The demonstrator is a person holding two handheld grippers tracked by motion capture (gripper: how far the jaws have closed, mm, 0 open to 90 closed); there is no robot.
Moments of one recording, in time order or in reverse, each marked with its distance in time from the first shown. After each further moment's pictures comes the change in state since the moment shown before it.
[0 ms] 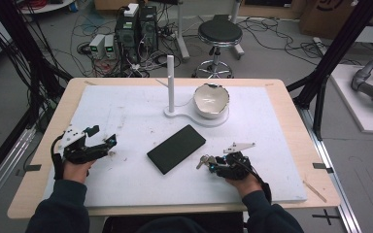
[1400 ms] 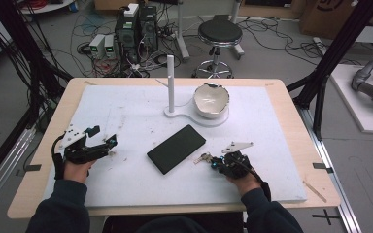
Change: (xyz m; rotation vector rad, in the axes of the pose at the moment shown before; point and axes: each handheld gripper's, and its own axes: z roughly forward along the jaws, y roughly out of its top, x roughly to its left) left arm 0.000 -0.001 0.001 0.010 0.002 0.000; right arm -0.002 0.003 0.003 0.004 -0.039 -0.044
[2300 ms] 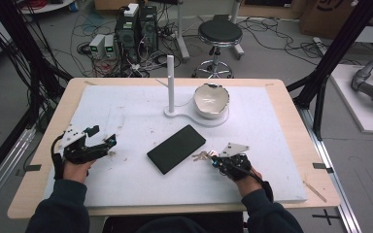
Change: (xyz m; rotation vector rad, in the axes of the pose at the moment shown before) left arm 0.001 0.000 -0.001 -0.001 0.002 0.002; right arm 0.012 0.006 -0.008 -0.021 -0.100 -0.190
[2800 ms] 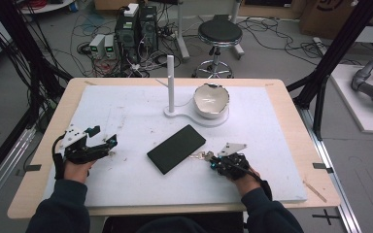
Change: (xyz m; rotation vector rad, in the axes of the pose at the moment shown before) left arm -0.002 0.000 0.001 0.009 -0.002 0.002; right arm -0.004 -0.002 0.010 0.034 0.046 0.014
